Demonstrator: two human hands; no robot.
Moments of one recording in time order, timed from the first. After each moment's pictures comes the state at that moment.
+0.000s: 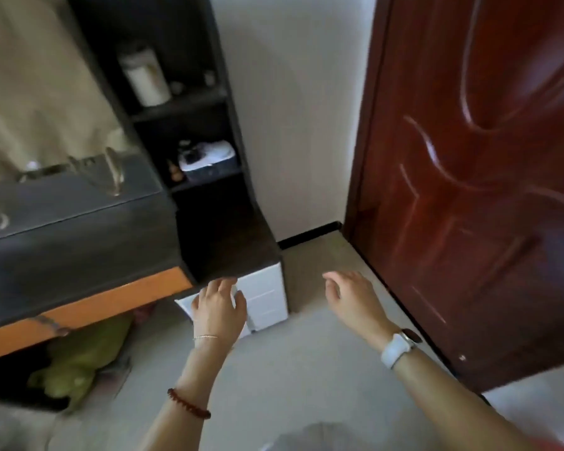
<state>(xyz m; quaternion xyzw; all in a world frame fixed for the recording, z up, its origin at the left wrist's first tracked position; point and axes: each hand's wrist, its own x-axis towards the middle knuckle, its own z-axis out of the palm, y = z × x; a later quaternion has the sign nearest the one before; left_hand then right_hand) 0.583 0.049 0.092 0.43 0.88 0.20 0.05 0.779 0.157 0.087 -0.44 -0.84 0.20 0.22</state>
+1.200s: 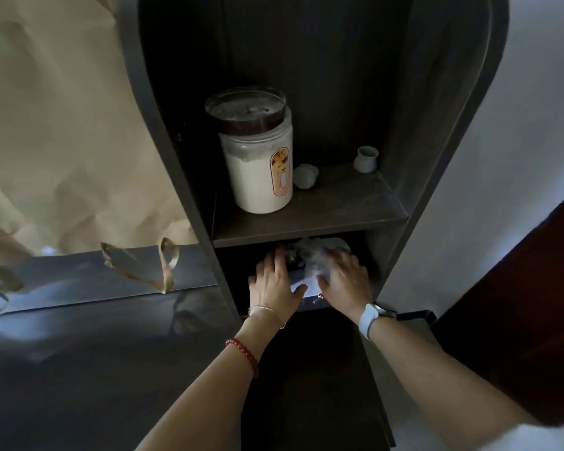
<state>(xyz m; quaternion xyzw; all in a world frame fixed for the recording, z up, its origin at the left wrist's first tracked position) 0.216 0.409 0.086 0.42 0.89 0.17 0.08 0.316 0.507 0.067 -0.41 -0.90 0.12 0.13</state>
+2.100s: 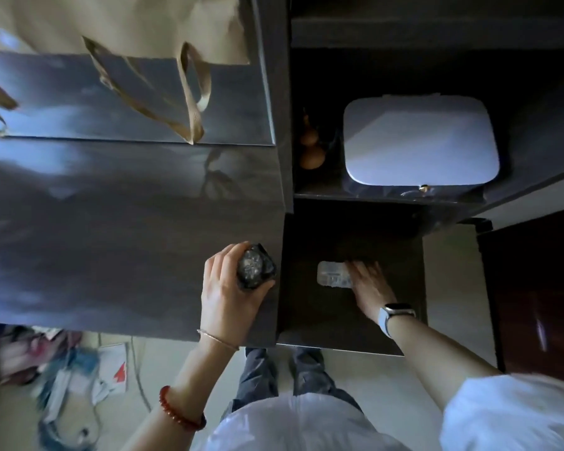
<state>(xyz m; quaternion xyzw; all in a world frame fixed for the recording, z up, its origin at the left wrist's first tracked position) 0.214 0.217 -0.027 0.30 0.90 0.32 0.03 0.361 0.416 -0.157 -0.24 -0.94 0.15 -0.18</state>
